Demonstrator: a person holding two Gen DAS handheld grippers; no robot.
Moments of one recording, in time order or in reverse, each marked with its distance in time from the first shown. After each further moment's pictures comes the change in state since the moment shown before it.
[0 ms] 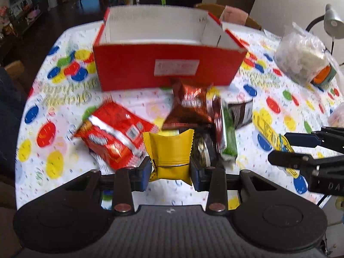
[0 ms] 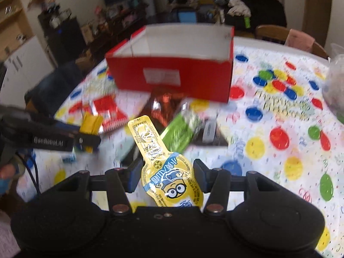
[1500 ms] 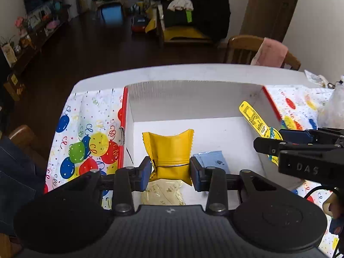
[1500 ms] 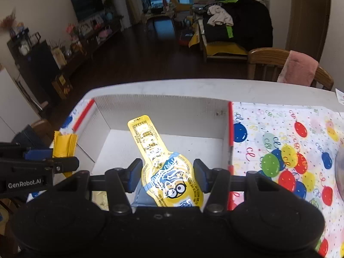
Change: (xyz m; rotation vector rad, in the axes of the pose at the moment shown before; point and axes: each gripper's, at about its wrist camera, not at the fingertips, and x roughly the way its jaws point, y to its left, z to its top) left arm 0.066 0.038 0.209 -0.038 -0.028 0.144; right arm 0.125 -0.047 0.210 0.077 -0.015 -0.090
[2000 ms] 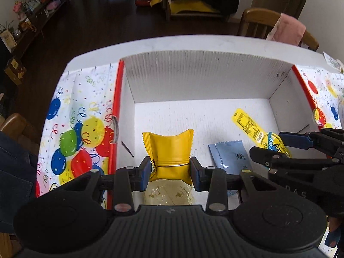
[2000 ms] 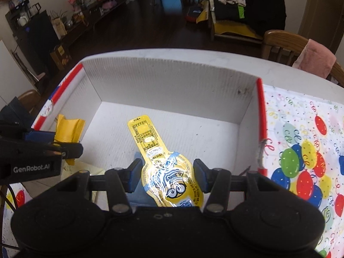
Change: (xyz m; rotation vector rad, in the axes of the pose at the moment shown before) left arm 0.064 0.002 0.010 0.000 0.154 0.036; right arm 0.060 0.014 -0.003 -0.074 0.150 -0.008
